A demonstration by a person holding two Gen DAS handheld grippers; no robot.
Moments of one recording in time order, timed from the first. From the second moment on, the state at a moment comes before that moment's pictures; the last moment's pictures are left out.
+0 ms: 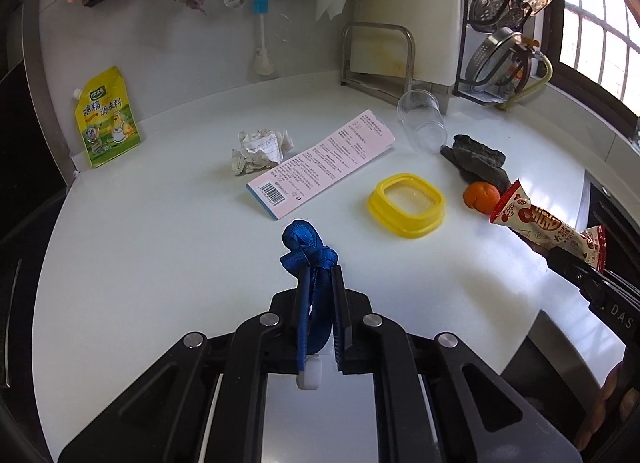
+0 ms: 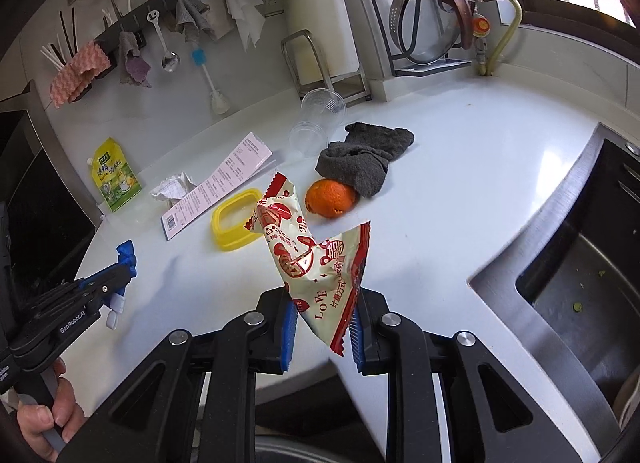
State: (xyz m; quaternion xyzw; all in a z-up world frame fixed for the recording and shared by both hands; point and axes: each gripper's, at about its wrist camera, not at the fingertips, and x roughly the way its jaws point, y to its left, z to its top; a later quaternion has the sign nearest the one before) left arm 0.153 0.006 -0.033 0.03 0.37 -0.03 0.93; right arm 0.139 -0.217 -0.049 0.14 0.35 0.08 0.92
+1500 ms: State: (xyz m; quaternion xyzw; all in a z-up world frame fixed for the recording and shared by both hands) left arm -0.039 -0.043 -0.102 0.05 0.42 -0.13 0.90; right arm -0.089 -0.205 -0.113 0.13 0.41 0.06 0.90
